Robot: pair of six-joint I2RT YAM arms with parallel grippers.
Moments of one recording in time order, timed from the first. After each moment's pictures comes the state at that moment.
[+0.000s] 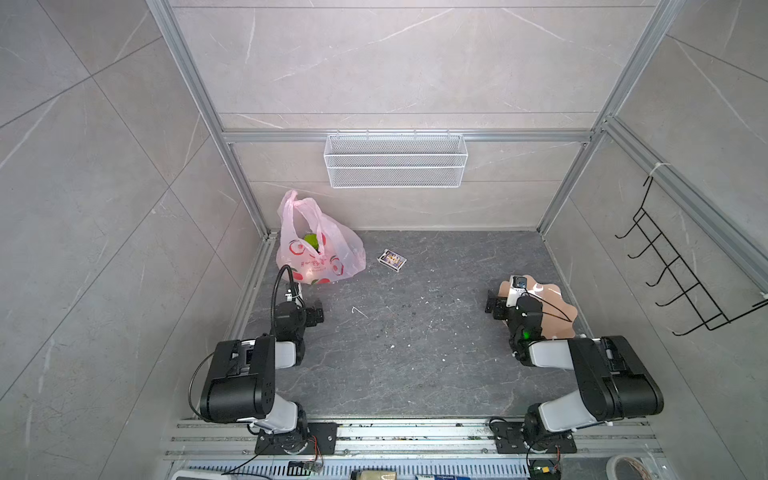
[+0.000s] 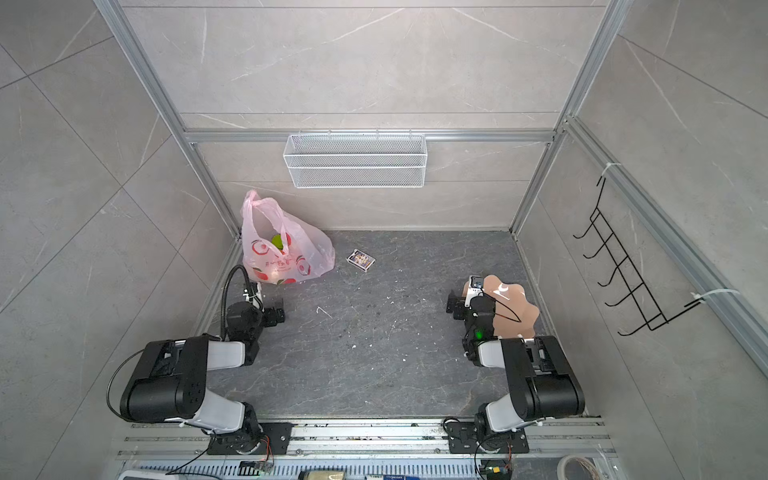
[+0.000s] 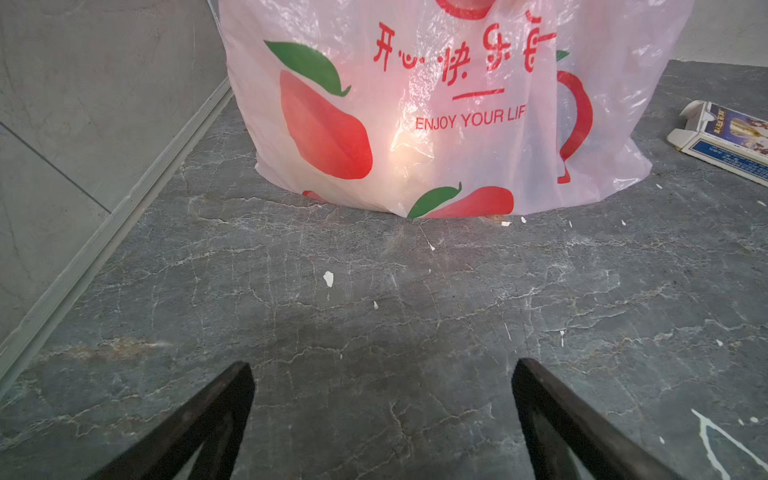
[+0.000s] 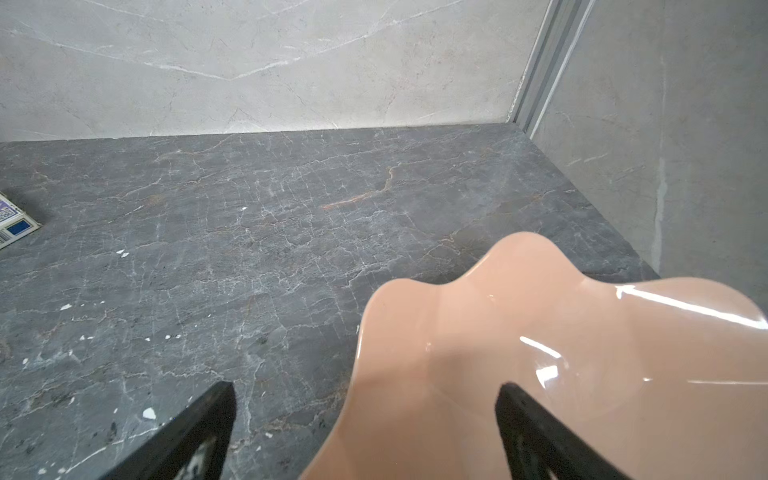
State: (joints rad) left arm 0.07 1.51 0.35 0.71 0.01 0.00; right arm 0.06 1.51 0.35 0.82 0.14 0.04
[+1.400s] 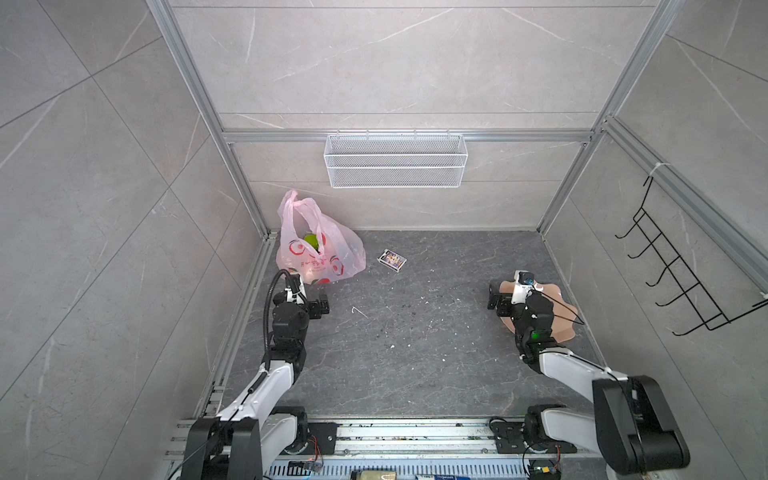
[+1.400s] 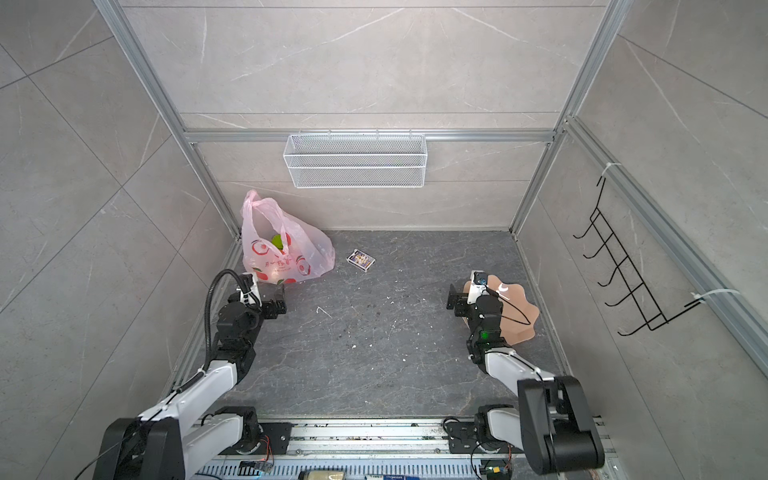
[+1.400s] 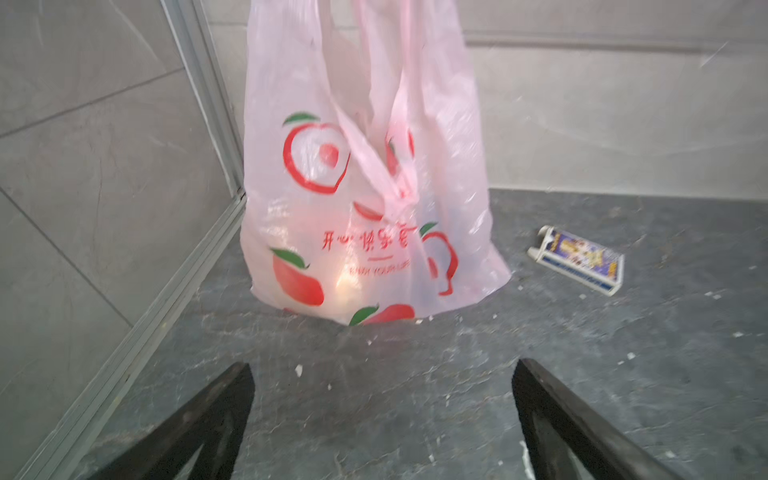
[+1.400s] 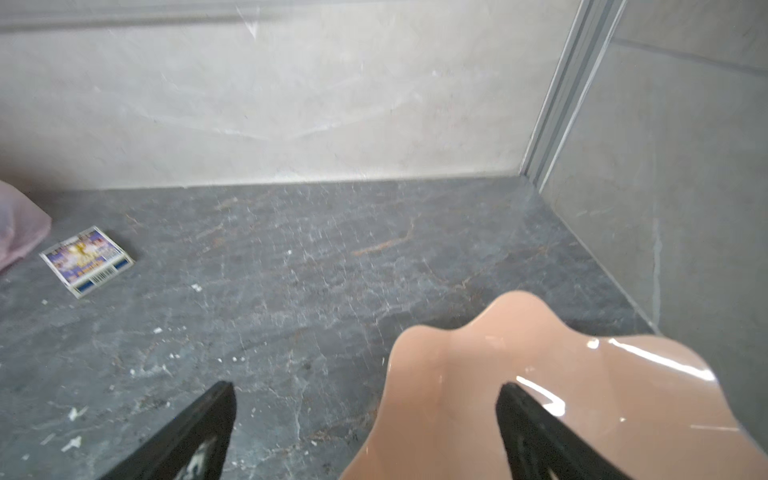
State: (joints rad) left arm -0.07 1.01 0.38 0.45 -0.06 -0.07; right arm 0.07 1.18 0.37 0.60 0.06 0.04
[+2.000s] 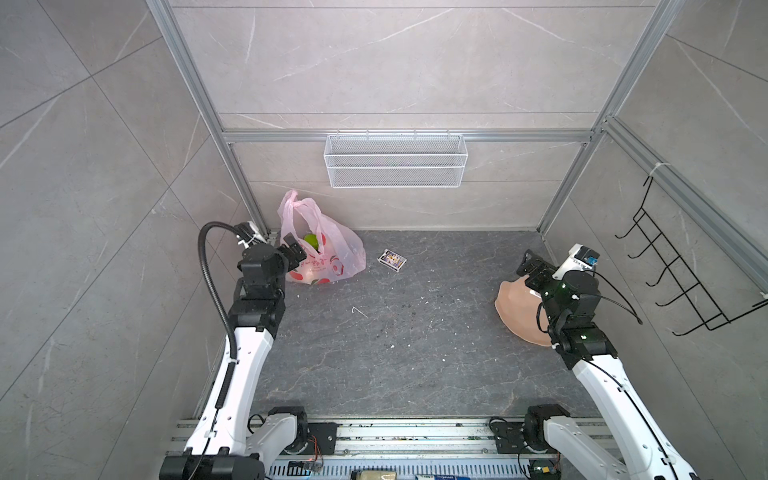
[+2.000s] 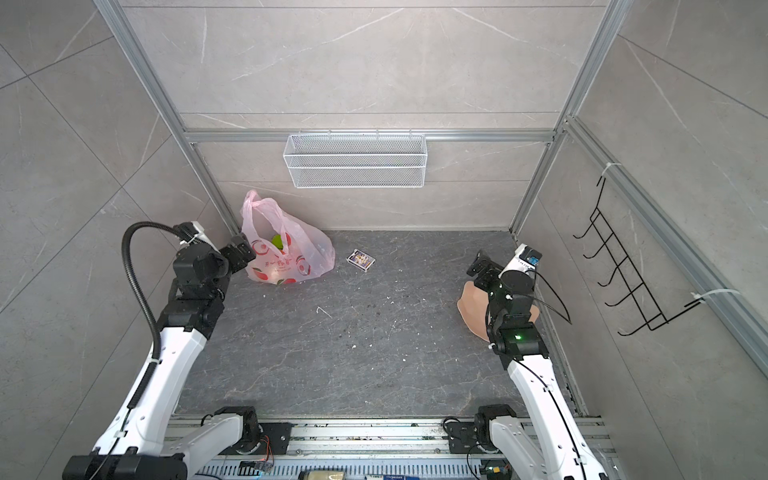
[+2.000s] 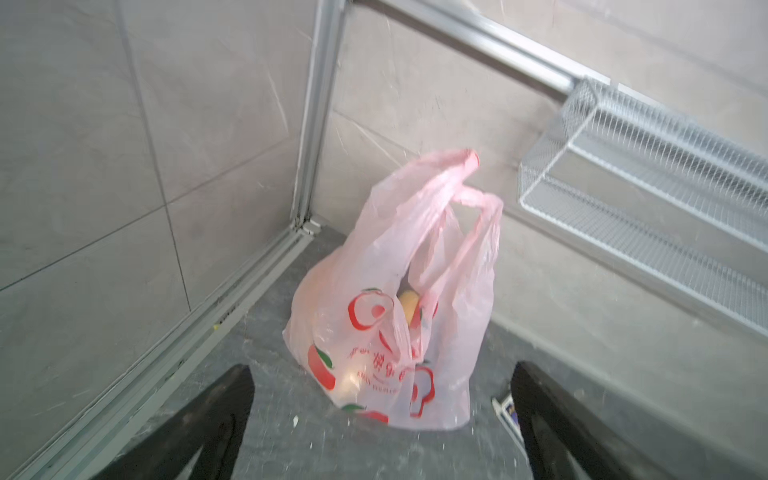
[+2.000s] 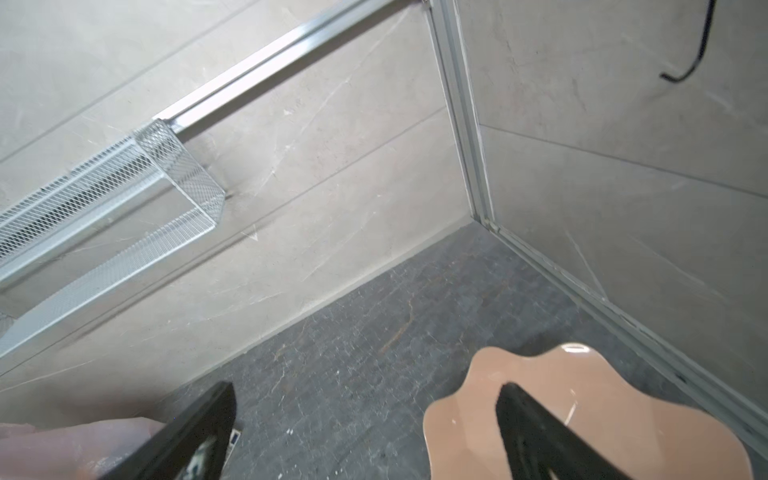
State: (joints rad) left arm -0.04 1.13 1.17 -0.33 -0.22 -0.35; right arm 0.06 0.88 0.79 -0.11 0.24 0.48
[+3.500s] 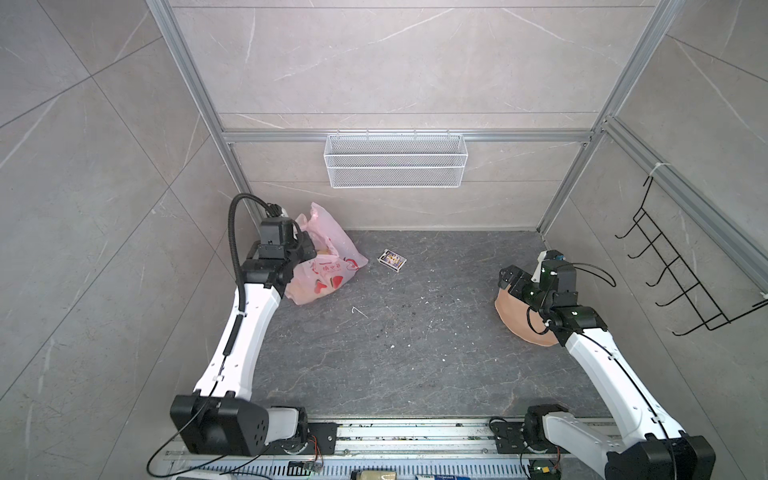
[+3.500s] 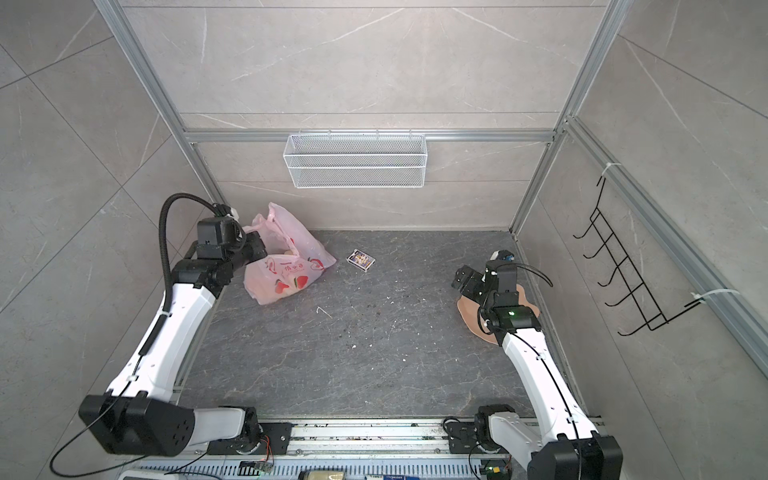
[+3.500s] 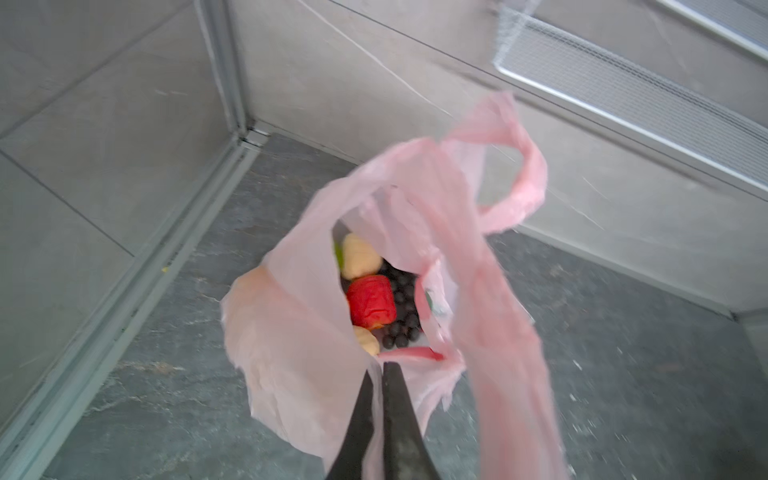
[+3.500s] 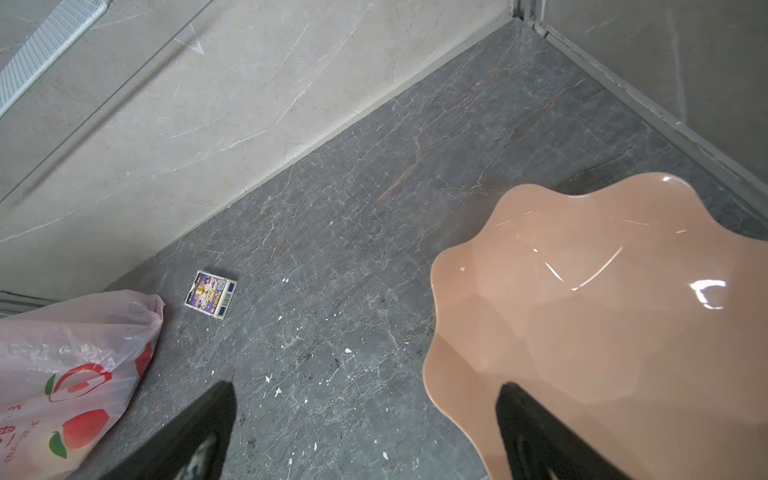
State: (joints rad) left arm -0.15 1.27 1.36 -0.63 -0.10 -0.37; right arm 0.06 1.07 0.91 -0.43 0.01 0.54
